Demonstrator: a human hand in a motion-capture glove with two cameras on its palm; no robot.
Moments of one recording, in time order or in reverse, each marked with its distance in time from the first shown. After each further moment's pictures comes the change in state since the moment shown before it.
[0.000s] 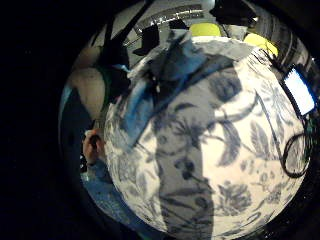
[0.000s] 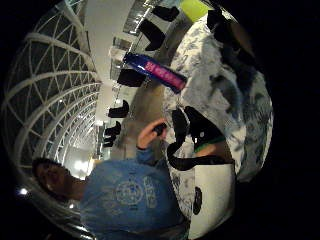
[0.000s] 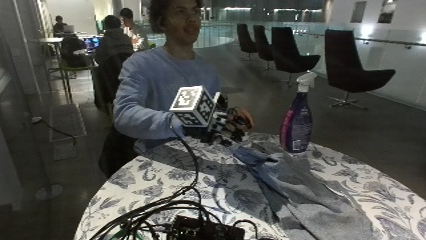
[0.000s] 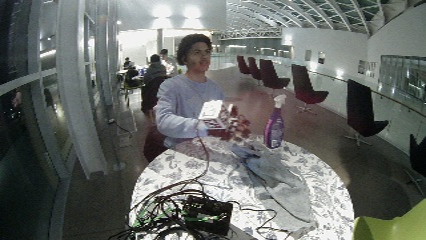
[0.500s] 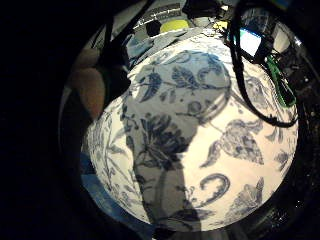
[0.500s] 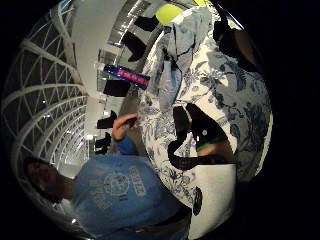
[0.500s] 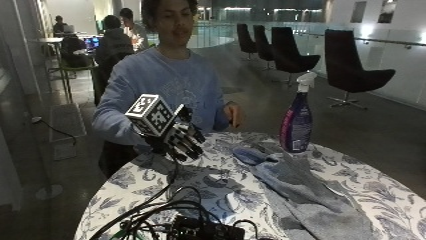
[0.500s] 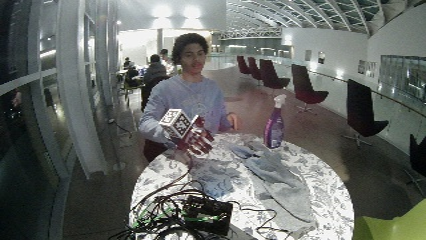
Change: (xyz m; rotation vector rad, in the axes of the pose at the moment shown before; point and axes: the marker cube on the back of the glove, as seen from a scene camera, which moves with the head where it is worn) arm 0.079 0.078 -0.052 0.055 0.125 0.143
